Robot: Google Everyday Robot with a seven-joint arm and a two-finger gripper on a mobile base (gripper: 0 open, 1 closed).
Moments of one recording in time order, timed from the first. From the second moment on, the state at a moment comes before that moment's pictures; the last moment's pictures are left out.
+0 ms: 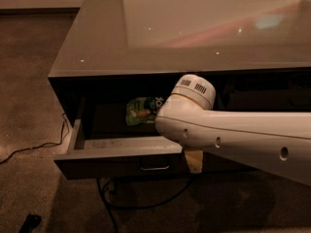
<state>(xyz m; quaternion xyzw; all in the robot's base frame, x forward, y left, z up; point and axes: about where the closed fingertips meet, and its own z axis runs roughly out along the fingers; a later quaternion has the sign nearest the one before) 0.501 -0.128 0.706 -0.66 0.71 -0.22 0.06</state>
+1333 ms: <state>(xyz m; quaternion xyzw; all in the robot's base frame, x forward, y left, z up) 0.525 -0.131 0.713 -0.64 0.72 -0.26 0.07</state>
